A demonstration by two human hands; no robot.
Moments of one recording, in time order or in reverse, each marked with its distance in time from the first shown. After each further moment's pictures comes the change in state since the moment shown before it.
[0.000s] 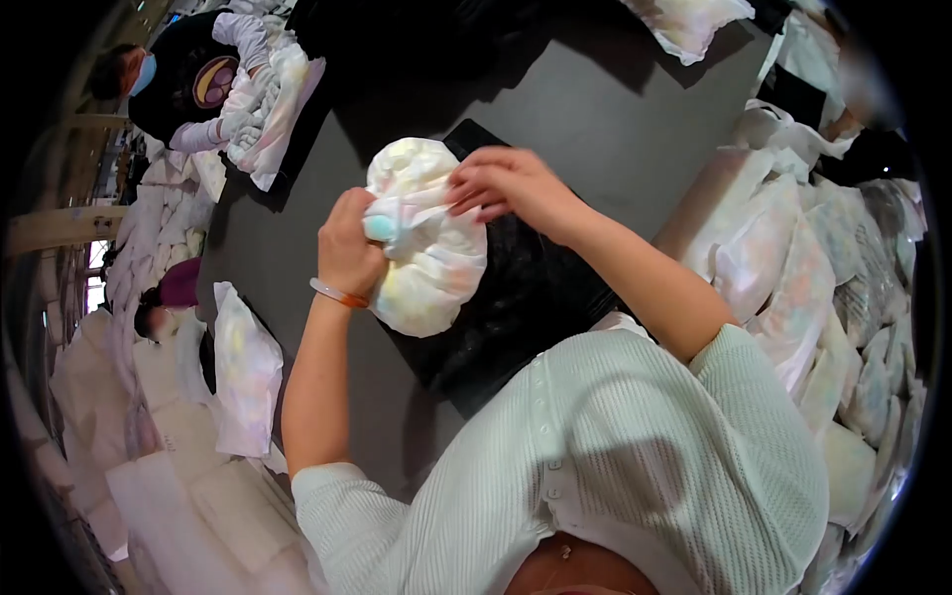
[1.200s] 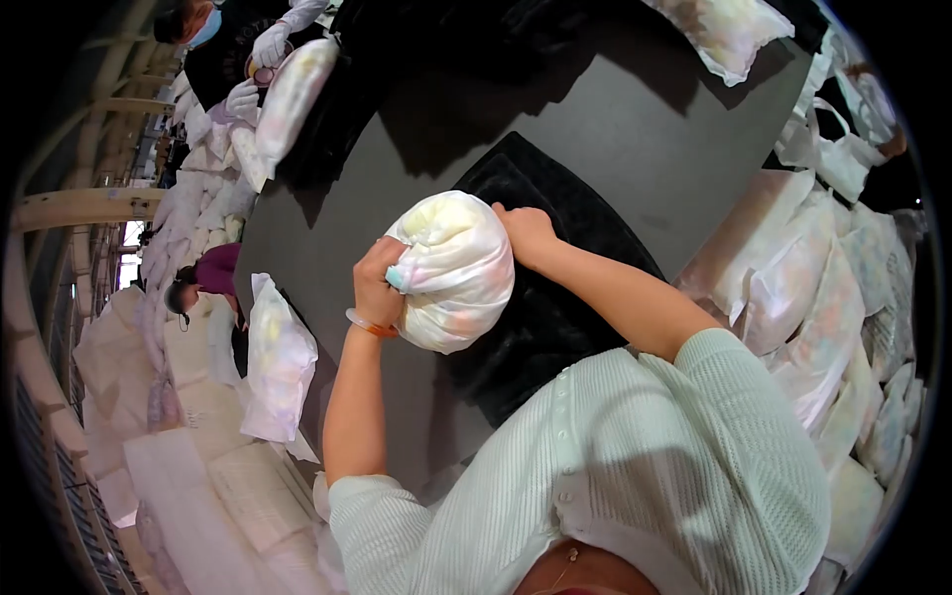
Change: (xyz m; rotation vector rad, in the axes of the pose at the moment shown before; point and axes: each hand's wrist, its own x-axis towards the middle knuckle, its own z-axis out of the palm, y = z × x) left_hand -0.036 -0.029 -0.002 -0.211 0.015 -0.064; right_hand 0.079 0.136 -0.001 -1.378 0.163 -0.130
